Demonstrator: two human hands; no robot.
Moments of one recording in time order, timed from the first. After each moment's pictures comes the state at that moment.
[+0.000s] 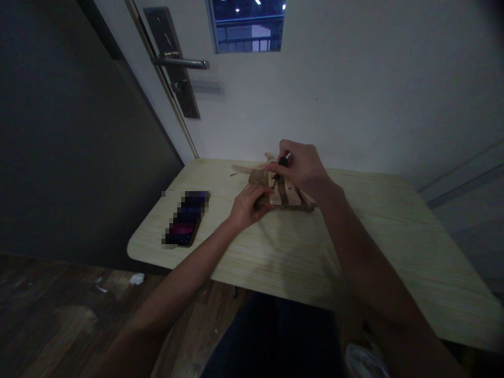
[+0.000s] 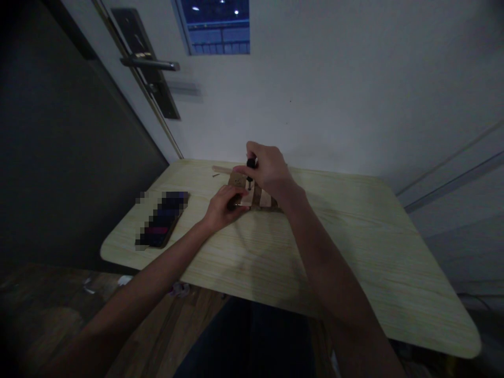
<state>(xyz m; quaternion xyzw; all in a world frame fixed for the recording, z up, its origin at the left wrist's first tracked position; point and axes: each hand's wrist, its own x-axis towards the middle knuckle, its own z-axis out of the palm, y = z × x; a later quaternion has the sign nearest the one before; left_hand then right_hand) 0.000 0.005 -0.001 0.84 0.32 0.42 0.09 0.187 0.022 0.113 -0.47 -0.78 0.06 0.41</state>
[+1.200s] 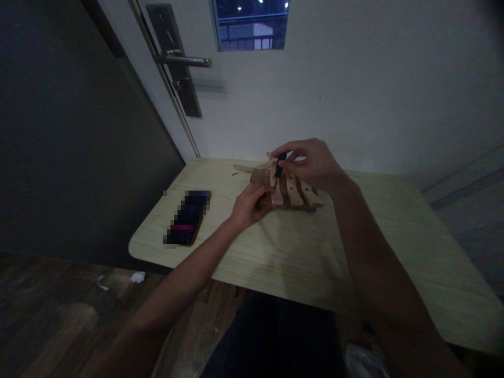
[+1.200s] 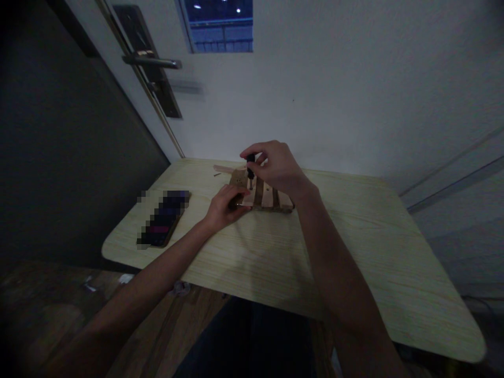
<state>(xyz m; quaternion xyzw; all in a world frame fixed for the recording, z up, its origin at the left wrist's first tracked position) -0.001 0.007 -0.005 0.85 0.30 0.43 0.09 0.193 0.011 0.129 -0.44 -0.80 0.15 0.38</state>
